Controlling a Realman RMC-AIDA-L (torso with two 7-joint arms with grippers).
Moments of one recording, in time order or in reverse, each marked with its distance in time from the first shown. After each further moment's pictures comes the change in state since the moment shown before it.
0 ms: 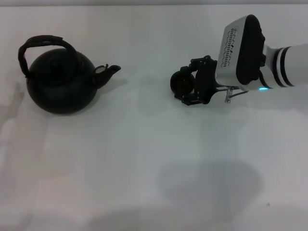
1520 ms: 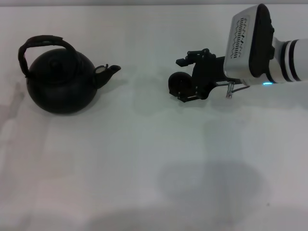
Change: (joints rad) left arm 0.003 0.002 0.001 0.000 0.002 -0.014 0.000; right arm -0.038 -0.011 0.051 -0.082 0.034 0.098 -0.026
